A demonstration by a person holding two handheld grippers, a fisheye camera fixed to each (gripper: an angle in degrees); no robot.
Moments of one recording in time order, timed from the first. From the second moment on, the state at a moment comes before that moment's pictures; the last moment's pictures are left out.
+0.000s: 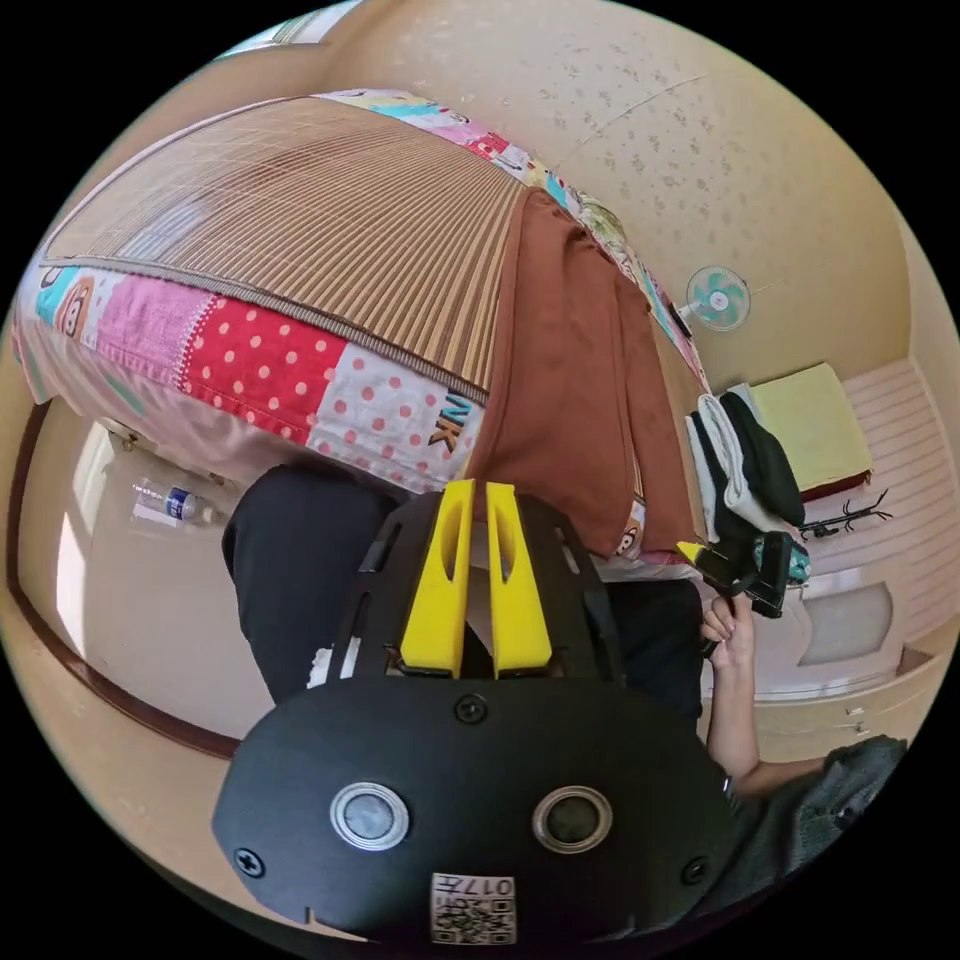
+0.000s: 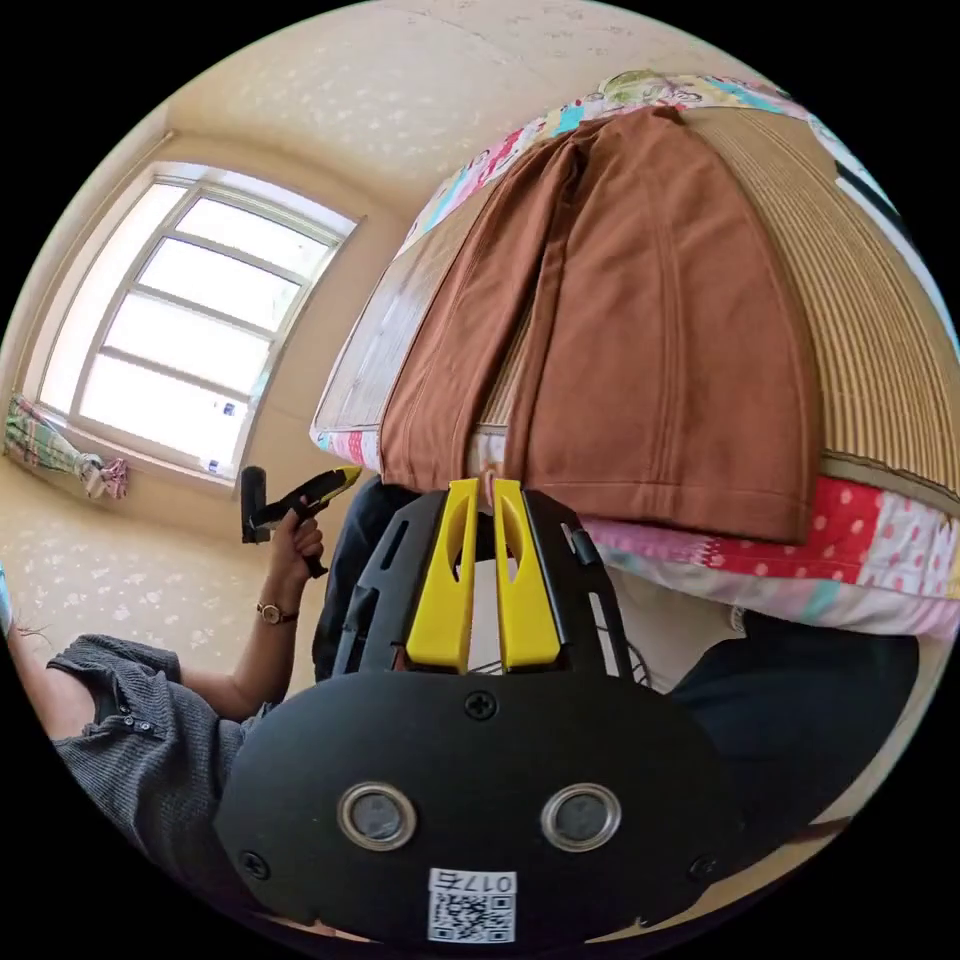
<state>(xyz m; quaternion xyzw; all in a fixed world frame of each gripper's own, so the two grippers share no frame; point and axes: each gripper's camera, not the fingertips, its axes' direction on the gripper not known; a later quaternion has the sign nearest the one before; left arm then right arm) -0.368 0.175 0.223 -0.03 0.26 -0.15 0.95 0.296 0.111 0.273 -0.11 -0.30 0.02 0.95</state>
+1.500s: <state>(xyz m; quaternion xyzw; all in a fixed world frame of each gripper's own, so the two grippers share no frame) -0.085 0.151 0.241 -0.07 0.09 0.11 0.99 0.436 0.194 0.255 -0.10 -0.41 0.10 0.90</state>
